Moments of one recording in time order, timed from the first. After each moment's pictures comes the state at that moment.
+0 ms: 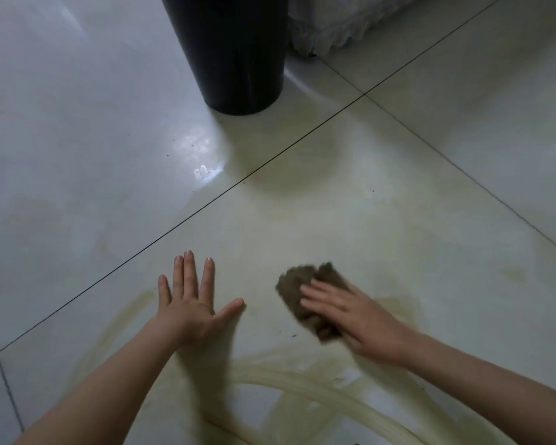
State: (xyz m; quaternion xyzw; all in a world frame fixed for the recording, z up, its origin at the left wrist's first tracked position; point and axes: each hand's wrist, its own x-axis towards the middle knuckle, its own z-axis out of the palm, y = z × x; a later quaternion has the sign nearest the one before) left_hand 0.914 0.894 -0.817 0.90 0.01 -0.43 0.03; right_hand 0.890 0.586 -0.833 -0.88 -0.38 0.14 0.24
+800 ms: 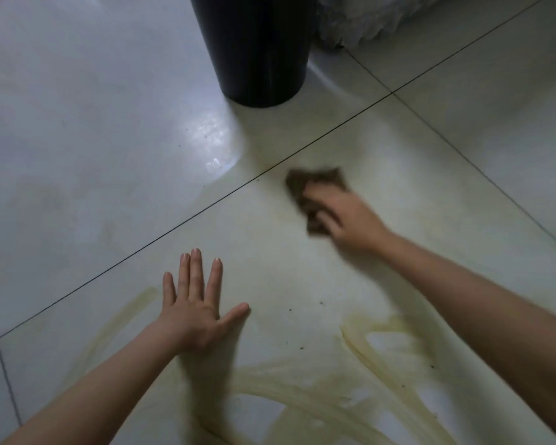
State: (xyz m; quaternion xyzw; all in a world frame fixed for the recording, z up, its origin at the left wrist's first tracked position) left_hand 0.915 0.895 -0.821 0.90 0.00 -0.43 0.03; right_hand 1.049 0.614 -0.838 -0.93 -0.25 0.08 0.27
